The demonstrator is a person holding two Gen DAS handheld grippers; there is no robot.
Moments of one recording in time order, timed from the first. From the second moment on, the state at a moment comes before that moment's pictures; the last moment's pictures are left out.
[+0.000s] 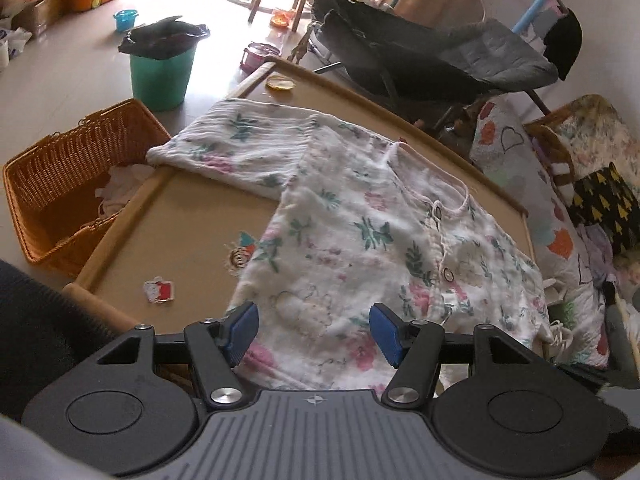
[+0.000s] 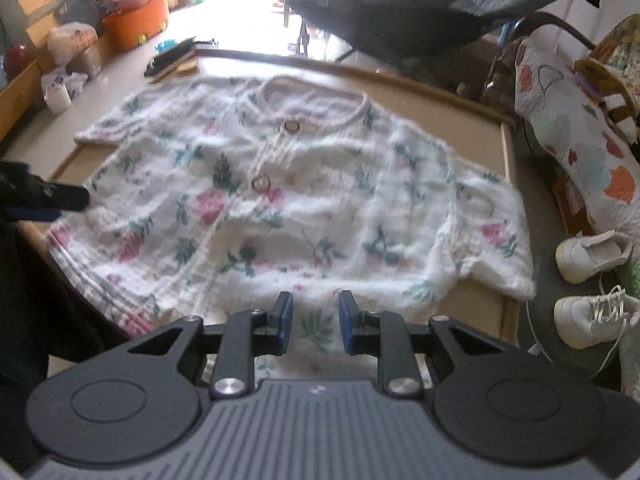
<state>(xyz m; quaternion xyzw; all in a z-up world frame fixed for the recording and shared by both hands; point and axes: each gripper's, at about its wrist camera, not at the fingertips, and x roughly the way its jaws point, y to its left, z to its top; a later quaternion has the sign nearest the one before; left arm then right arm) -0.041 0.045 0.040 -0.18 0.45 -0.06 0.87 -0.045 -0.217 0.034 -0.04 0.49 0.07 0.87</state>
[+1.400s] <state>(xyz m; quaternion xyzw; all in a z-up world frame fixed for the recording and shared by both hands) -0.024 0.078 0.103 -0.20 0.29 0.07 0.93 -0.062 -0.227 0.019 -0.03 0.46 0.10 0.88</state>
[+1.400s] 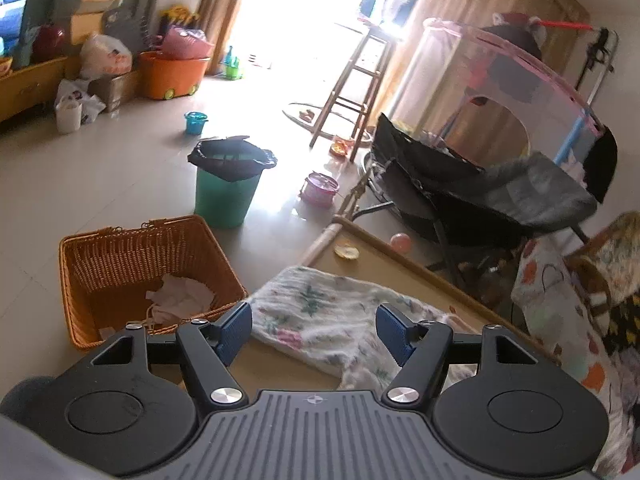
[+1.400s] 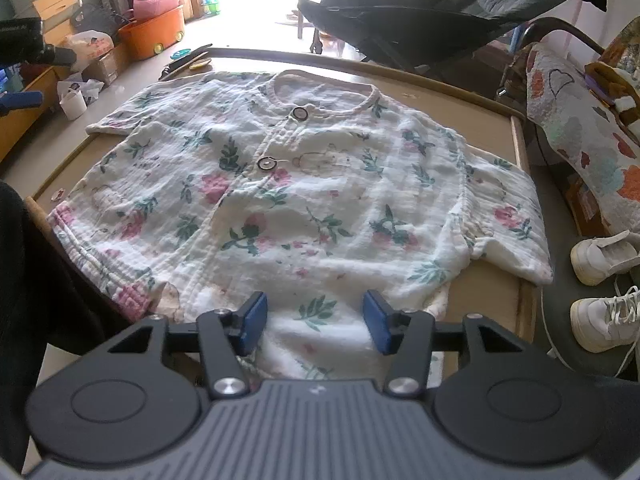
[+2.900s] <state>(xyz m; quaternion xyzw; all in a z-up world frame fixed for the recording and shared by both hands) 0.060 0.166 -0.024 -0.42 0.38 0.08 0.82 -0.061 -0.228 0.017 -0.04 0.46 0.09 0.88</state>
